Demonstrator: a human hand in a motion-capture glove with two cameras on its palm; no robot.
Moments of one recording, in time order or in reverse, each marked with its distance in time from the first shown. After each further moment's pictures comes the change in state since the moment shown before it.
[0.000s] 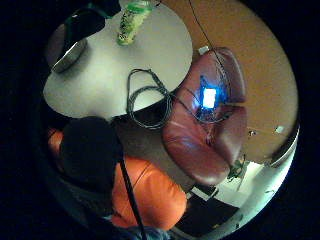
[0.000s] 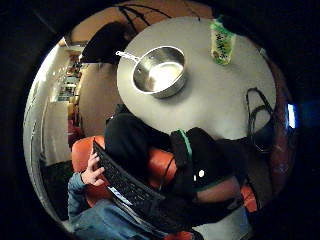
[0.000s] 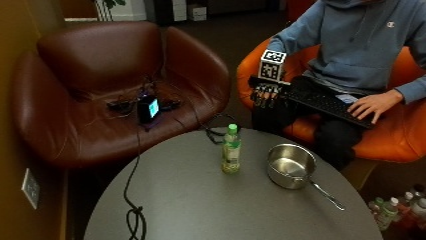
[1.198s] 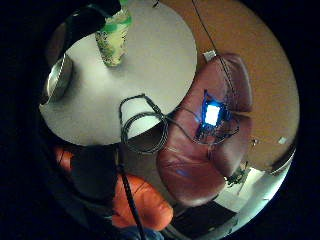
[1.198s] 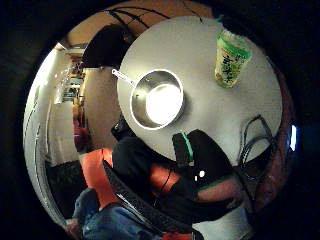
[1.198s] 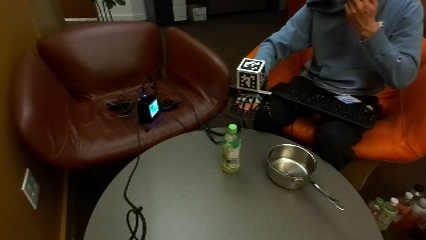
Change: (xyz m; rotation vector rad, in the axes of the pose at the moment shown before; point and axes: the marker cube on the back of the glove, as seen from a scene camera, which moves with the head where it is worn) arm 0.053 -0.092 -0.002 -0.034 -0.056 -0.006
